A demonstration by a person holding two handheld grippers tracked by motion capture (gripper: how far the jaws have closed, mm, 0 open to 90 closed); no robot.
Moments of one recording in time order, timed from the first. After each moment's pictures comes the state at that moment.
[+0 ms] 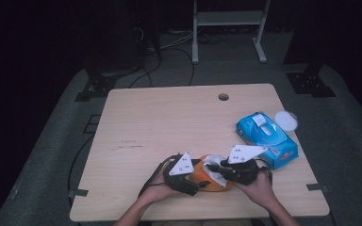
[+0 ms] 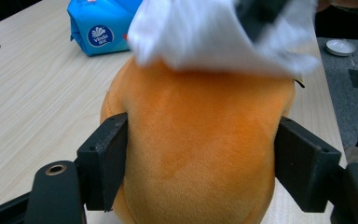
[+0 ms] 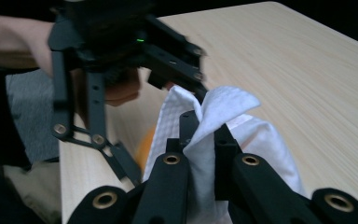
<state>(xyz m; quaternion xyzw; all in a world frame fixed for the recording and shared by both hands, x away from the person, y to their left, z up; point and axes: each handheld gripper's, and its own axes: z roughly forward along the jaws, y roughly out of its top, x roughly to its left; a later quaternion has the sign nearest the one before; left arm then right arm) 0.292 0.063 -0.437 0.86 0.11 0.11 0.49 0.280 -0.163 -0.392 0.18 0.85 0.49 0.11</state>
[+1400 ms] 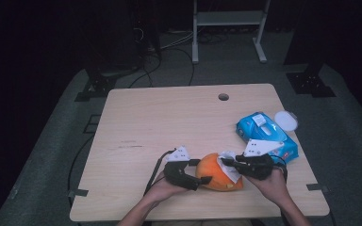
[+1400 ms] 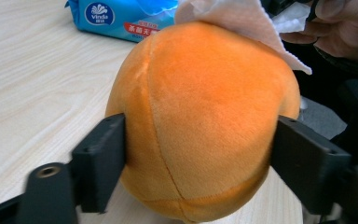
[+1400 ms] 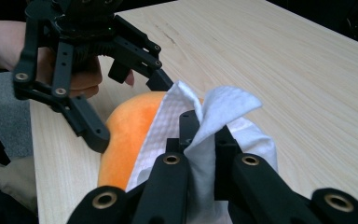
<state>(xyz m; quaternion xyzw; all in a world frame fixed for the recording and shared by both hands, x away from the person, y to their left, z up) 0.307 0.066 -0.442 0.82 0.22 -0.01 0.53 0.290 -0.204 -0.390 0.22 0.84 0.48 0.13</state>
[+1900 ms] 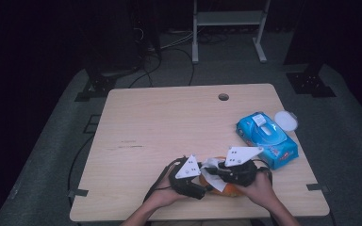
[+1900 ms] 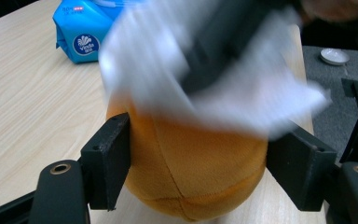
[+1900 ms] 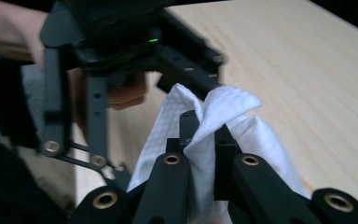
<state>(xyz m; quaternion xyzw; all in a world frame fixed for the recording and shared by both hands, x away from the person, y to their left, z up) 0.278 0.047 -0.430 0.85 0.12 0.10 0.50 0.277 -0.161 -0.384 0.16 0.86 0.47 0.11</state>
